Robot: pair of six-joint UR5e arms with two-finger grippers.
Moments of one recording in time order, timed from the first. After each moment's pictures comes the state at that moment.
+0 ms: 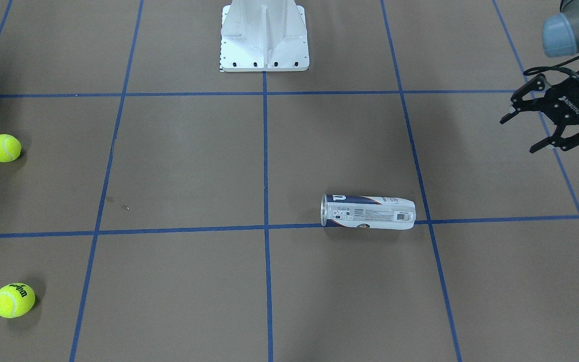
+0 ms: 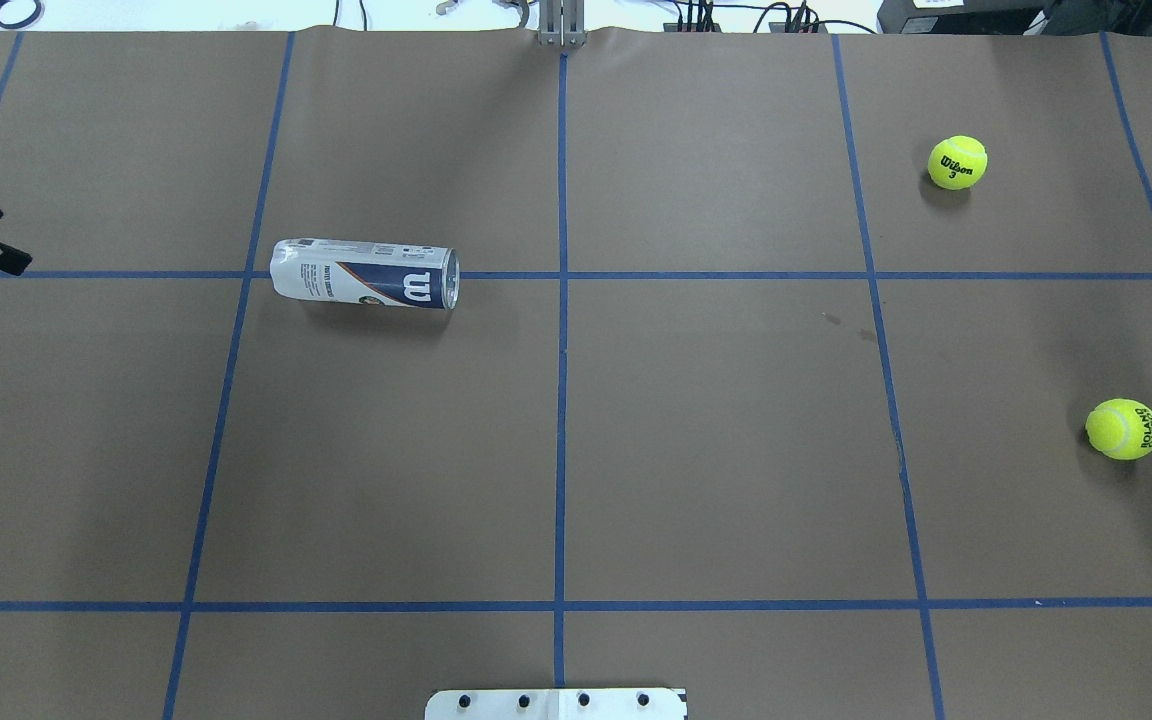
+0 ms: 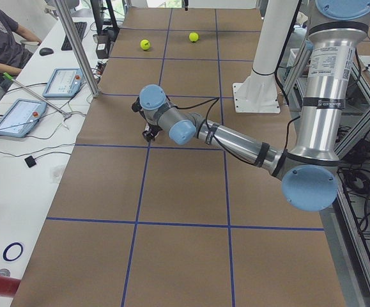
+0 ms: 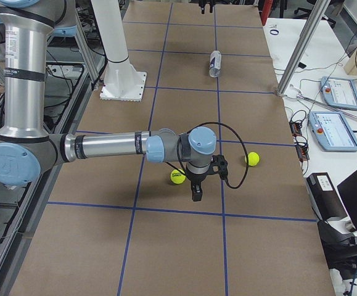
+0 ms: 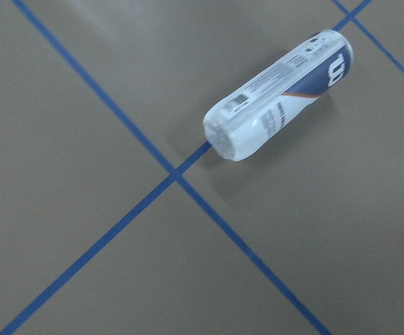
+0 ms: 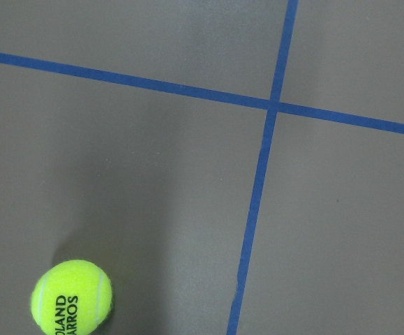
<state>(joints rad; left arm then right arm) -1.21 -1.70 -1.84 -1.93 -2.57 0.04 1.46 -1.67 1.78 -1.60 2.32 -0.03</state>
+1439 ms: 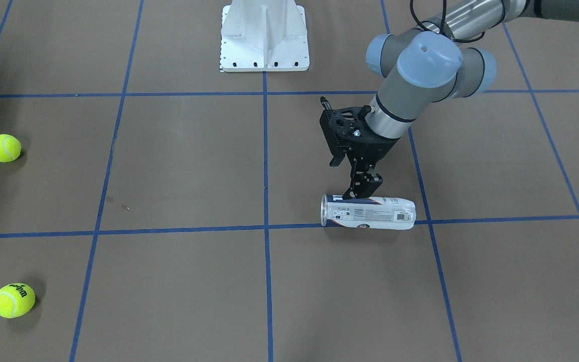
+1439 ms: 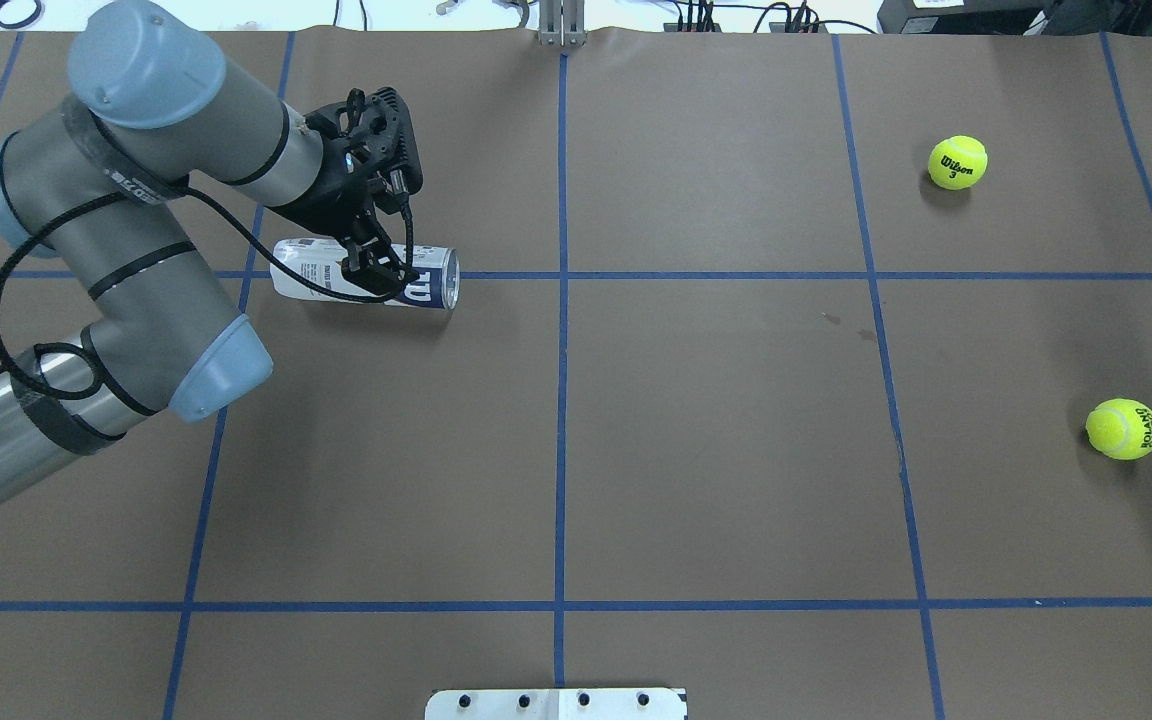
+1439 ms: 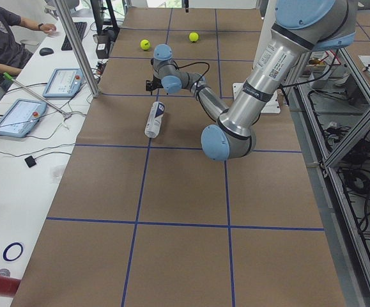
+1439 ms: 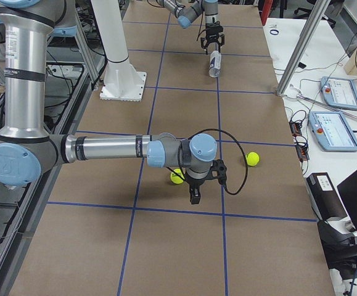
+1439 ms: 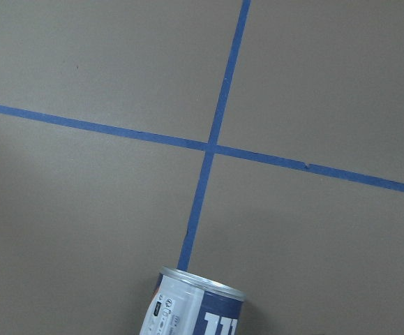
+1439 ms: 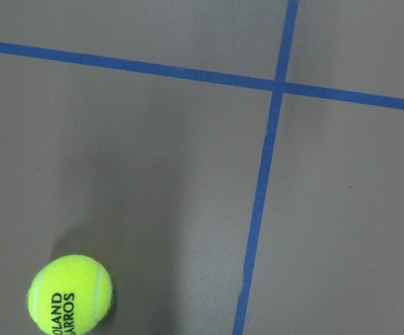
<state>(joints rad) -0.76 -2.20 -1.59 -1.93 -2.03 0.27 1.46 -1.67 1.73 -1.60 2.36 -0.03</state>
